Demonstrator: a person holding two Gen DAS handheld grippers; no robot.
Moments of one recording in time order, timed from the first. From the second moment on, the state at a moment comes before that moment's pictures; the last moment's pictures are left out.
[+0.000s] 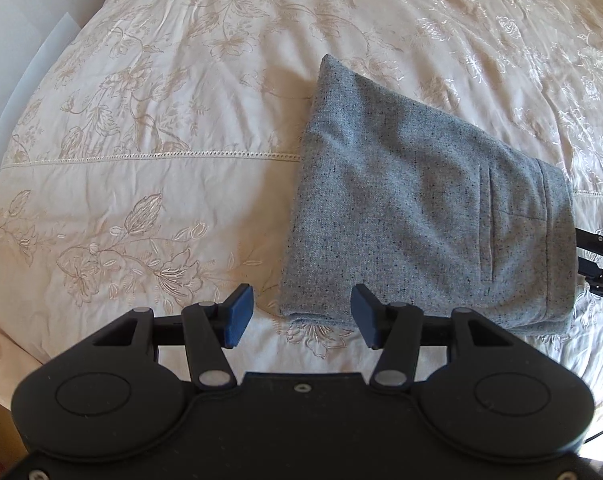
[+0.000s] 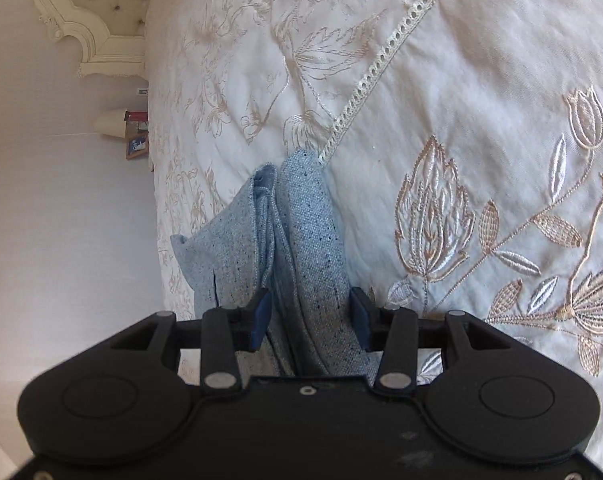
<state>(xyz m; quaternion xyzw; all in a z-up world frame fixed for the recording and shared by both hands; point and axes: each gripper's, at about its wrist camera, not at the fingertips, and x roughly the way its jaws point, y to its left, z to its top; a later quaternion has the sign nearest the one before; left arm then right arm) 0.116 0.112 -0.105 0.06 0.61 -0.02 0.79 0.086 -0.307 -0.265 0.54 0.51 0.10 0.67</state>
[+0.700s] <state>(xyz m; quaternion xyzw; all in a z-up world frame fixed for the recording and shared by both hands) 0.162 0.132 -0.150 0.08 0.61 -0.12 0.78 0.096 -0.241 -0.199 0.27 0.51 0.01 0.82</state>
